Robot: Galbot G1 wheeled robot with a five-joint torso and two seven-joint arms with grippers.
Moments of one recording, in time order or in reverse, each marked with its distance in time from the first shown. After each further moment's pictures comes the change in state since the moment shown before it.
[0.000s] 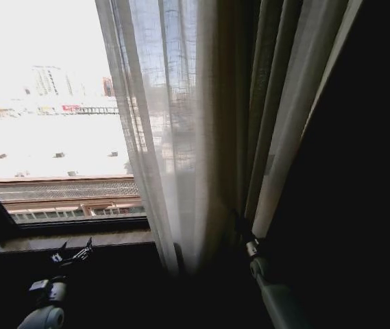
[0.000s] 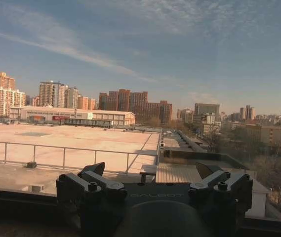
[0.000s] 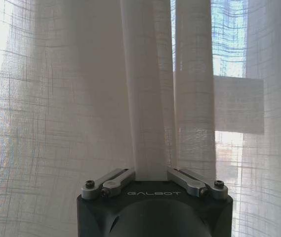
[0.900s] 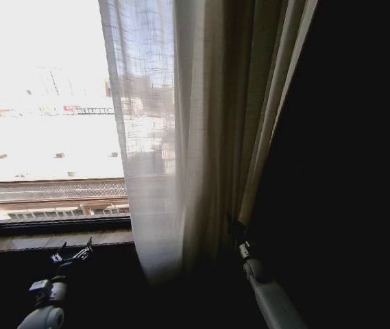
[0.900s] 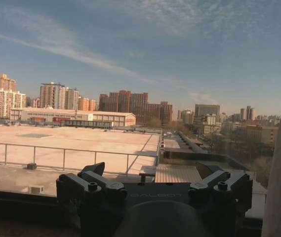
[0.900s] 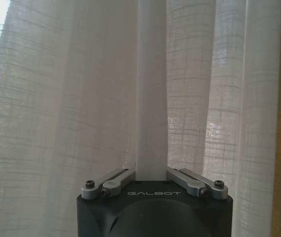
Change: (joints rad) left arm 0.000 0.000 0.000 0.000 0.000 0.000 0.000; right arm 0.061 0.026 -0.048 -0.111 -0.084 0.033 0.027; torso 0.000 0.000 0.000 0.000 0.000
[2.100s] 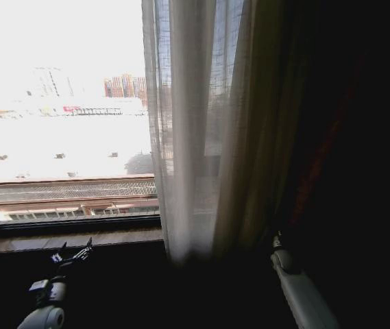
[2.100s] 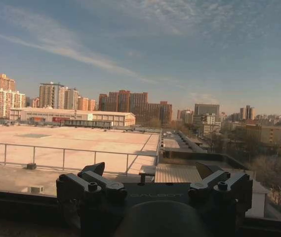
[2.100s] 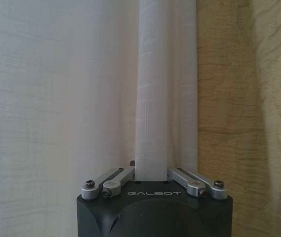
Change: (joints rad) left arm 0.000 0.000 0.000 0.000 0.000 0.000 0.000; right arm -0.019 -0.113 0.110 0.070 0.097 -0.130 0.206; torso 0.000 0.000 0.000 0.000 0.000
